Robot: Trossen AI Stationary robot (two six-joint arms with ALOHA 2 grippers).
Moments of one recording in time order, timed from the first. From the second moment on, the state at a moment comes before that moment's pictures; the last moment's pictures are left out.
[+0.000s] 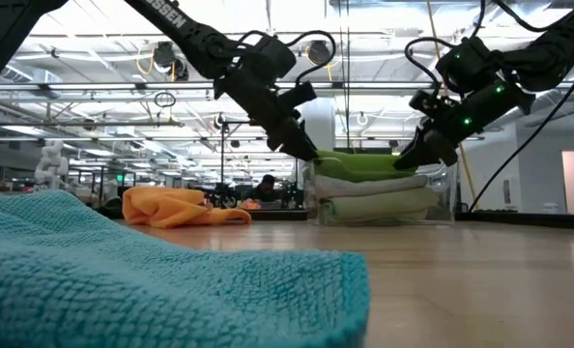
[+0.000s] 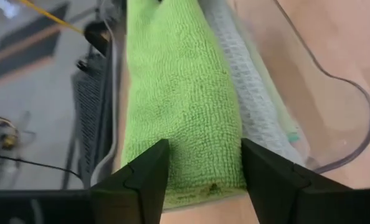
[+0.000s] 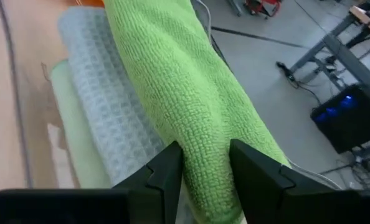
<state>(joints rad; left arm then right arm) 0.41 1.95 1.37 -0.10 0.11 0.61 -0.70 1.11 0.35 0.27 -0.07 -0.51</state>
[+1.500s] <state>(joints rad) 0.32 1.52 1.16 -0.17 -0.21 0.04 -0.72 1.58 0.70 0.57 -0.70 -0.21</state>
